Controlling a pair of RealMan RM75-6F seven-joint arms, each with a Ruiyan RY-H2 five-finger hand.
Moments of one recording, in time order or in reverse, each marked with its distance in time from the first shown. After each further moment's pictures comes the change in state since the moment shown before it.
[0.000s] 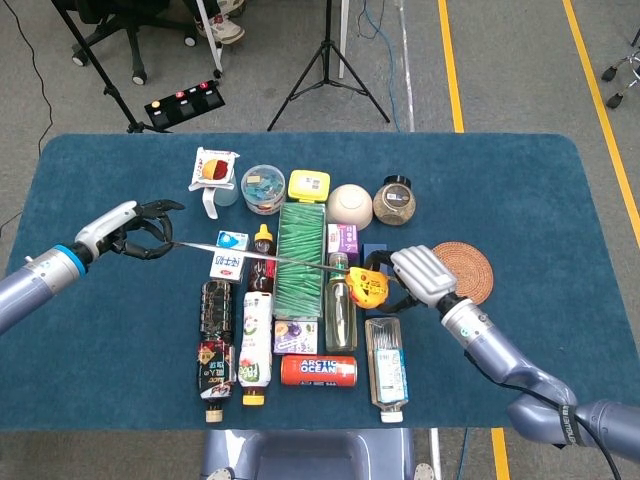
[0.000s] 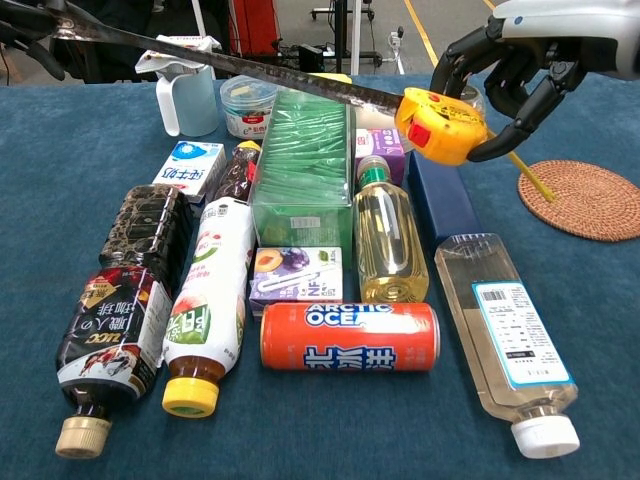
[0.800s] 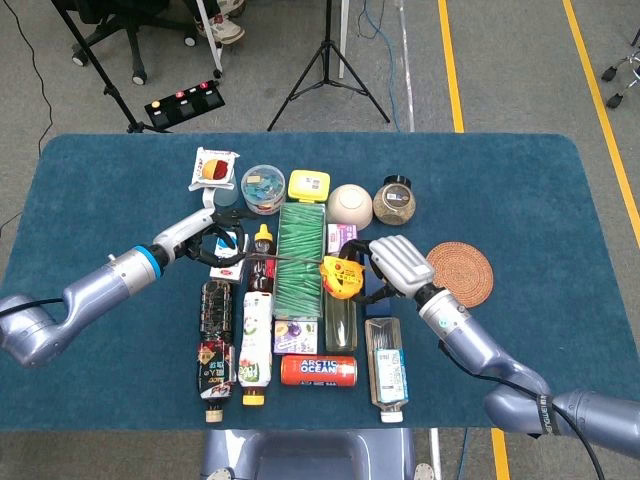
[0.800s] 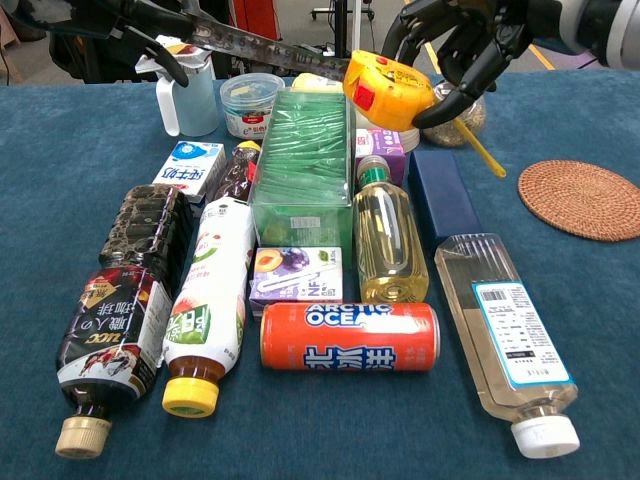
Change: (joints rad) left arm -0.113 -0.113 -0.149 -0.141 -0.251 -0.139 0.307; right arm 0.054 -0.061 0.073 -0.009 0.078 0.004 -0.006
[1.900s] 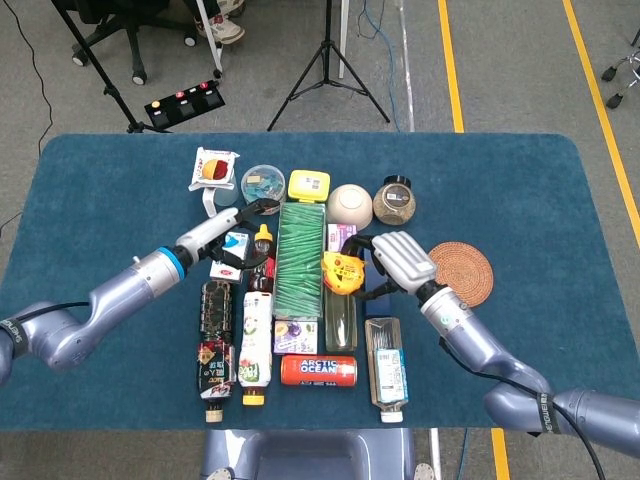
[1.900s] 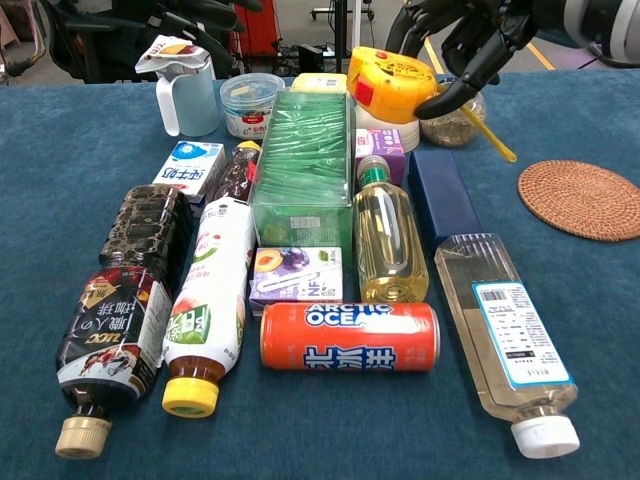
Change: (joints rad) left arm 0.055 -0.038 -0.159 -0.068 -0.174 -0.043 0.299; right arm -0.002 0.004 -0.001 0.006 0.009 0.008 0.012
